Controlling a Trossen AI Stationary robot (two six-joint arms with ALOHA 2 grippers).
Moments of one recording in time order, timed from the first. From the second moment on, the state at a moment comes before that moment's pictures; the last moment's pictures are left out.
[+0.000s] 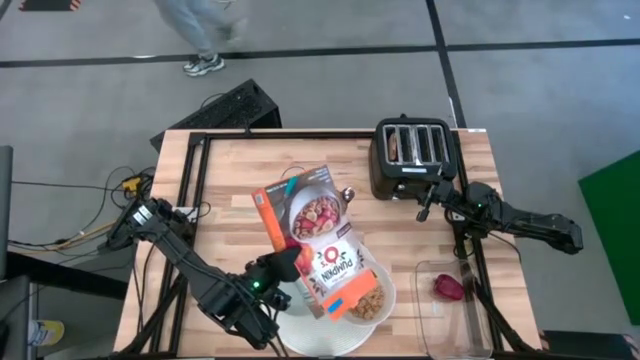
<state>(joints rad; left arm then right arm) -0.70 1.88 1.87 -1.43 -1.19 0.56 -0.24 0.02 0.01 0.06 0.24 -0.26</state>
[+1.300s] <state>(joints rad) -0.70 1.68 1.87 -1.57 -1.06 -0.24 -0.24 0.02 0.01 0.06 0.24 -0.26</state>
